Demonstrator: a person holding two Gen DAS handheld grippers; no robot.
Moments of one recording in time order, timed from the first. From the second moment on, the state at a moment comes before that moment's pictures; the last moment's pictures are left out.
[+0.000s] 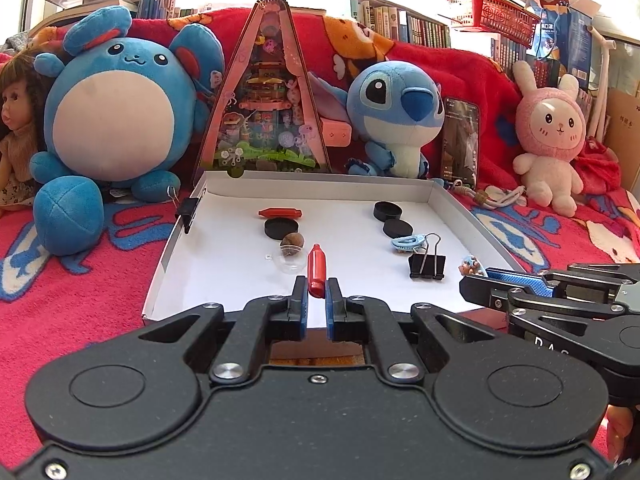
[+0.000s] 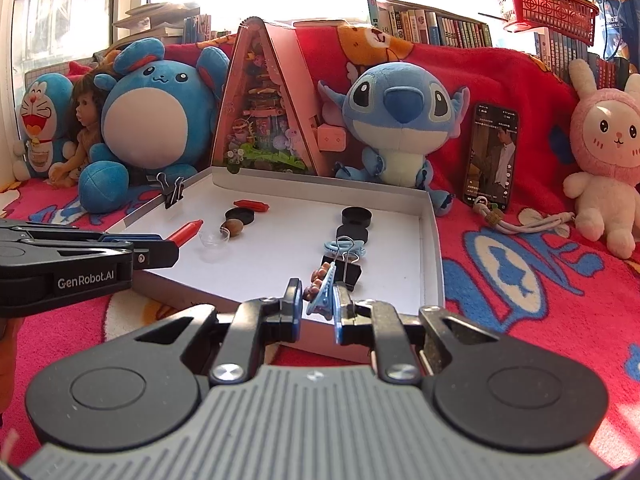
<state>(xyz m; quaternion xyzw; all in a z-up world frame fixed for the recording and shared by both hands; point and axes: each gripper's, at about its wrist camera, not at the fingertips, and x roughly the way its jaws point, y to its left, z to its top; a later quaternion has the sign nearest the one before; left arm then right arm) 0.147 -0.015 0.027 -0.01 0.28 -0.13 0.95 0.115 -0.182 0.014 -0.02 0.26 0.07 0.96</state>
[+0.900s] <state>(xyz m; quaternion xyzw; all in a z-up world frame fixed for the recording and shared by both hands) 0.186 -0.025 0.005 -0.01 0.31 -0.12 0.94 0.157 -0.187 -0.008 0.02 0.29 0.06 0.95</state>
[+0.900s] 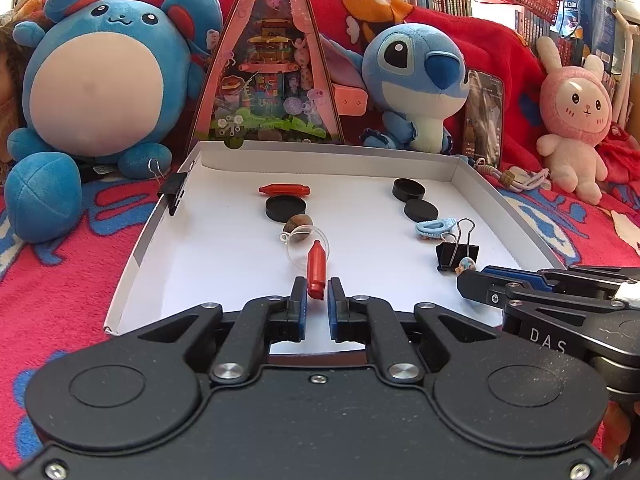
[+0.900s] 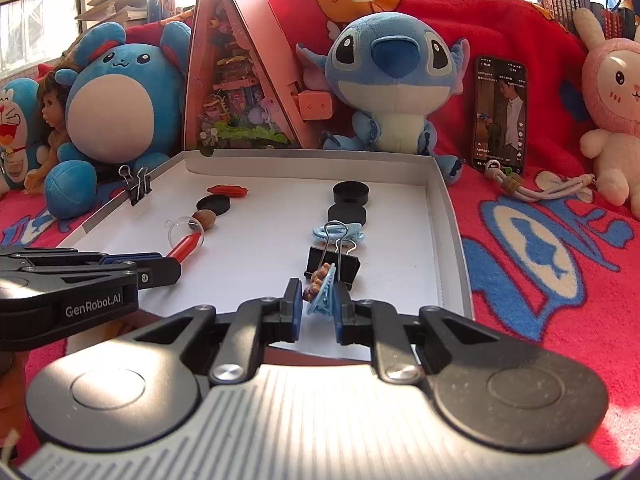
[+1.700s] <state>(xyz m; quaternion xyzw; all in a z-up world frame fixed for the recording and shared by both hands) 0.101 -0.003 0.038 0.02 0.28 -0.17 0.95 0.068 -0.204 0.016 -0.01 0.25 0.13 0.96</state>
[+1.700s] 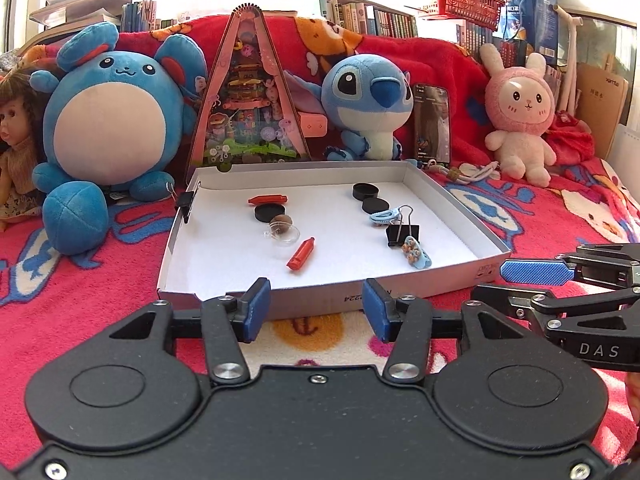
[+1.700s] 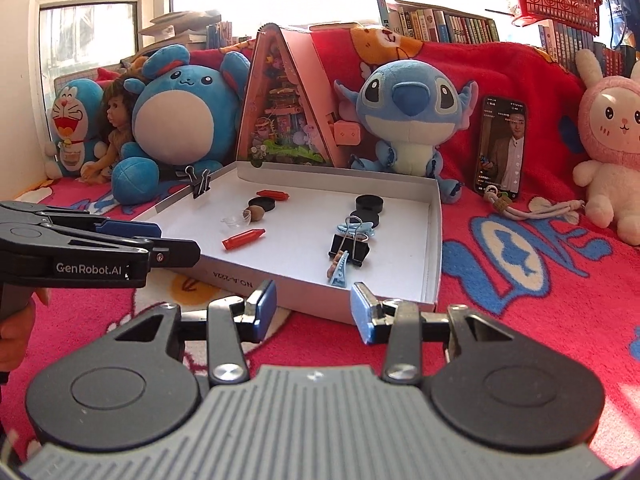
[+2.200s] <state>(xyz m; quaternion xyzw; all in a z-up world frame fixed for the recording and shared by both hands) 0.033 -0.003 0.017 0.05 0.31 -0.26 0.91 0.026 -0.201 -0.002 -0.06 0.29 0.19 0.94</state>
